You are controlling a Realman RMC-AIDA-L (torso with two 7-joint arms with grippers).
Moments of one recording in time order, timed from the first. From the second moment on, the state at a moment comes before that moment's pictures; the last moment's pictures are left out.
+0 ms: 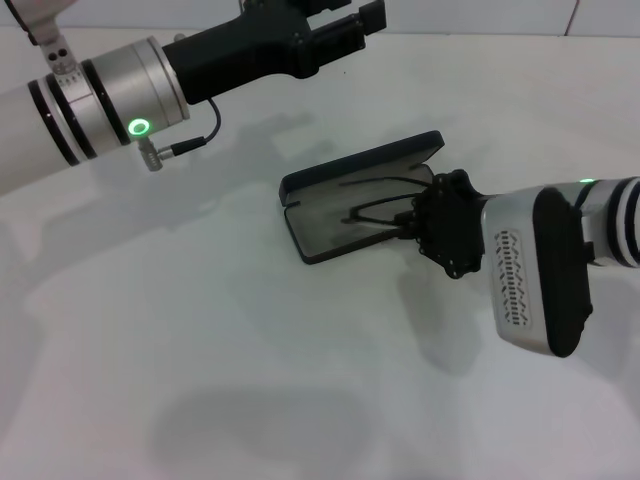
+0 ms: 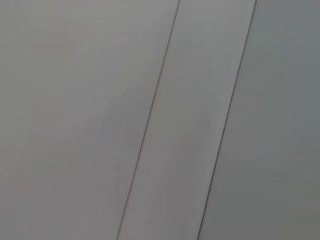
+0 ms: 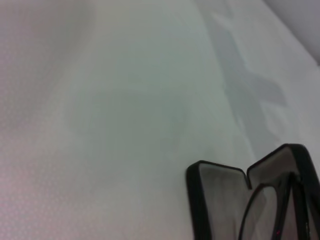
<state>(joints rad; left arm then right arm) -0.93 -2.06 2.84 -0.21 -0.65 1.49 -1.12 0.33 2.03 -1.83 -1.31 -2.14 -0.74 1.24</state>
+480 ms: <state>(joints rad) -0.92 -2.05 2.84 -0.21 -0.65 1.49 -1.12 0.37 2.03 -1.87 -1.31 -2.26 -0.68 1.23</state>
